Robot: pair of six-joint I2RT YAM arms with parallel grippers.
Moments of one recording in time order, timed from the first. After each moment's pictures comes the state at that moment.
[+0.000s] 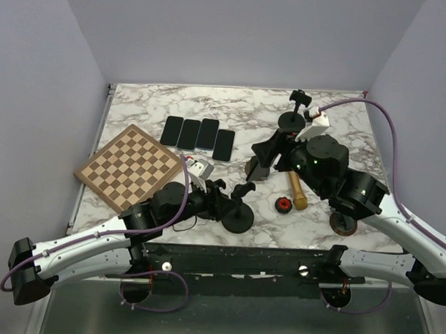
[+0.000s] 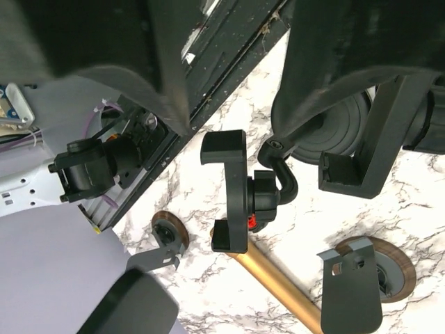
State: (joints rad) left arm -1.07 0.78 0.57 -0.01 -0.07 -0.61; right arm 0.96 1.04 1.25 -0.48 0.42 0.57
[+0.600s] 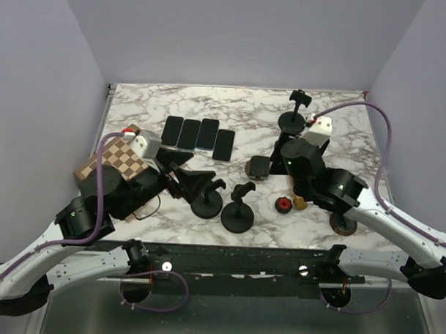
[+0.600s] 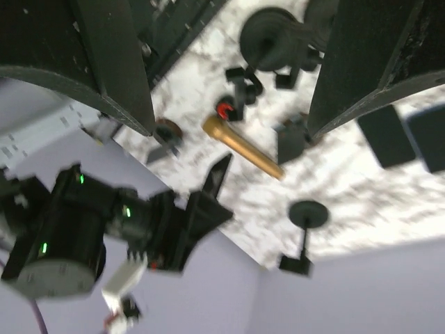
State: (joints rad) left arm -1.05 0.62 1.00 -0.34 -0.16 -0.38; right arm 0.96 1.07 1.17 -0.58 0.95 0.61
